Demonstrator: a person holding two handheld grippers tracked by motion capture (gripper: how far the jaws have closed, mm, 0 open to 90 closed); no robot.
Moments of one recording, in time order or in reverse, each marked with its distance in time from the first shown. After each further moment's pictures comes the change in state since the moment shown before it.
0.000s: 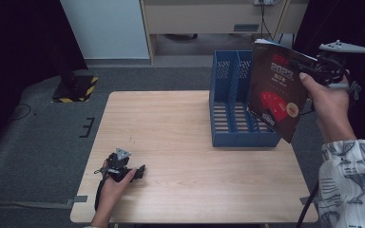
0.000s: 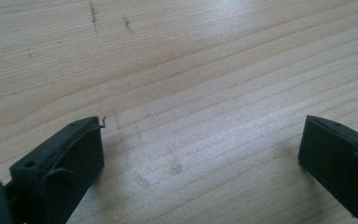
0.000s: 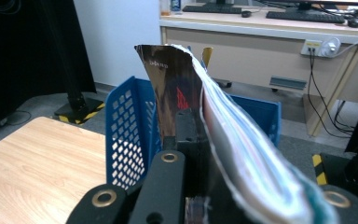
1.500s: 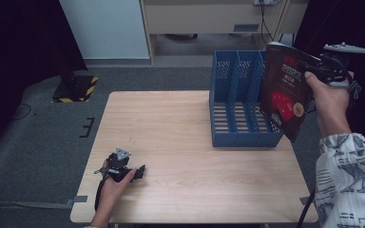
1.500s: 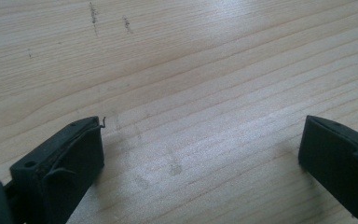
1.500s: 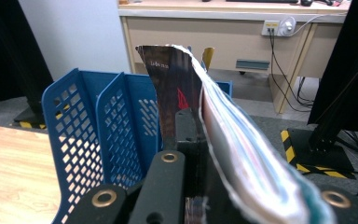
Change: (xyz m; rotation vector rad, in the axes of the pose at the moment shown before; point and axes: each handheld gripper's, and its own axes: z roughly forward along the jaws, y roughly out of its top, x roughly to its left) left arm 0.000 0.000 0.000 -0.003 0.000 0.000; right arm -0.029 -0.012 0.016 0.042 -0.146 0.065
